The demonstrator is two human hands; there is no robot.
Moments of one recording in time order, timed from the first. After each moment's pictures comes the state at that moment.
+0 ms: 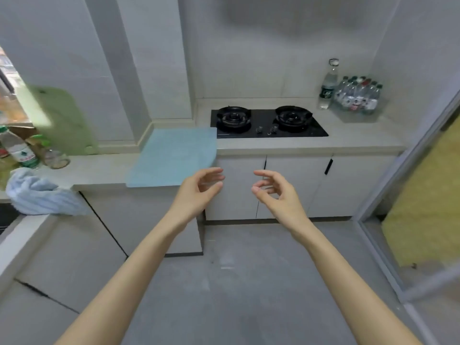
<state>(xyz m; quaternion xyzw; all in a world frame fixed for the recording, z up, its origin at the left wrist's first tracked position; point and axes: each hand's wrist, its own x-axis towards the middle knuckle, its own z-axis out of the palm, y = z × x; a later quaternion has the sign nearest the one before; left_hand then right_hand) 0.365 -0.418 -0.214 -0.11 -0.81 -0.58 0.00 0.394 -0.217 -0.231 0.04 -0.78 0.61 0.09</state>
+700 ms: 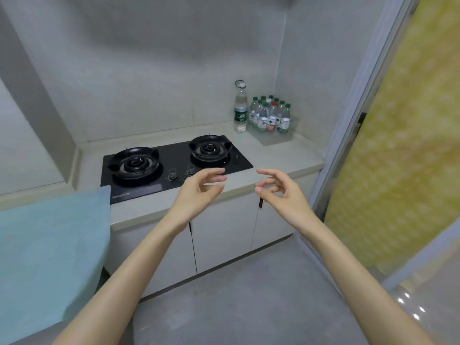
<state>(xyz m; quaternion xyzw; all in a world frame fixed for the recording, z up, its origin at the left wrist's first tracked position) 0.063 -0.137 -0.191 -0.26 -0.76 -0.58 -0.11 0.167 0.045 -0.195 -0.09 -0.80 0.55 0.20</state>
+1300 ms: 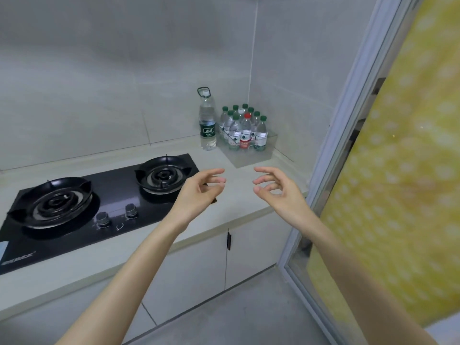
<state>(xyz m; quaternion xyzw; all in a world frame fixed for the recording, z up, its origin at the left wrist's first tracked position) -0.102 0.146 -0.203 -0.25 -0.75 -0.60 -0.14 0.003 0.325 -0.205 -0.10 -0.82 0.52 0.20</state>
